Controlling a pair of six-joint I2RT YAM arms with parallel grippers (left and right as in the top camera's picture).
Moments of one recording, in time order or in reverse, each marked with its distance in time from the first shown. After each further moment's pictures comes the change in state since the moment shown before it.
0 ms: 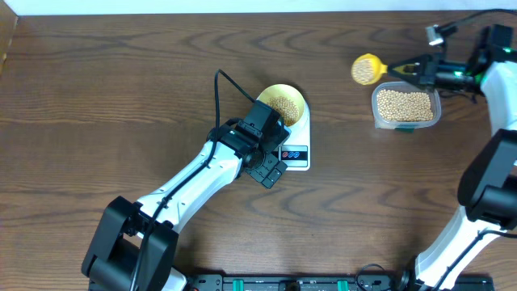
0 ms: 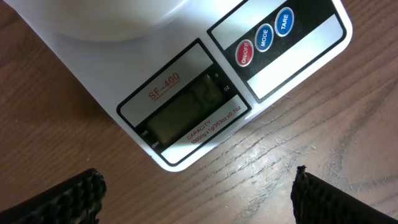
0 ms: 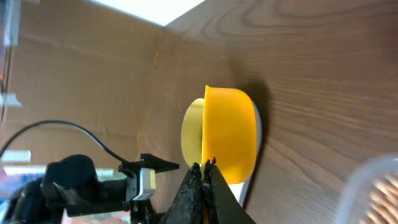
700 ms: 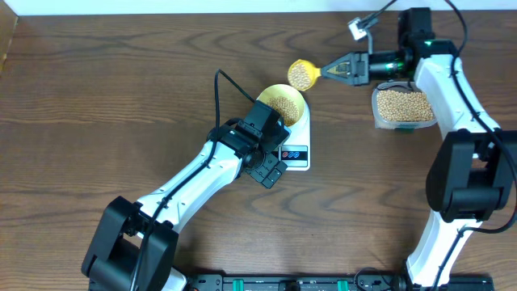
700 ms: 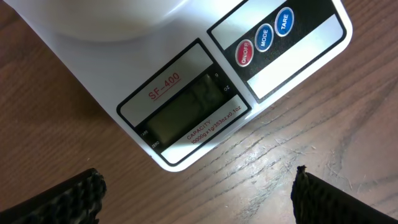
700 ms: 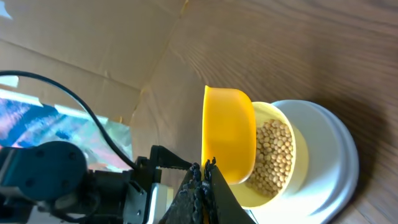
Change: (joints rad) left arm 0.000 0.000 0.000 0.000 0.000 0.000; right arm 0.314 0.000 0.000 0.200 0.024 0.050
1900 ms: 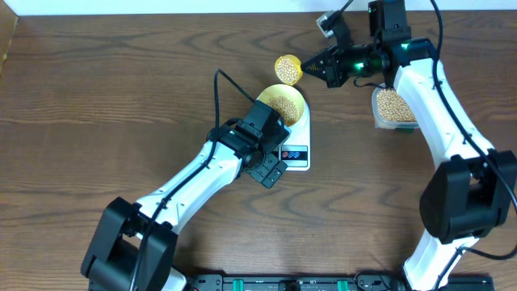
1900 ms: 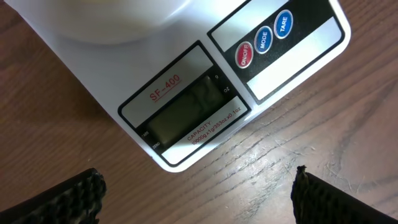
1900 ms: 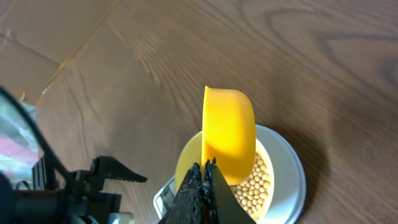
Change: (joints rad) left arm 0.000 -0.010 0.000 0.002 0.000 0.000; right arm 0.154 -0.131 0.000 0.074 0.364 -0.083
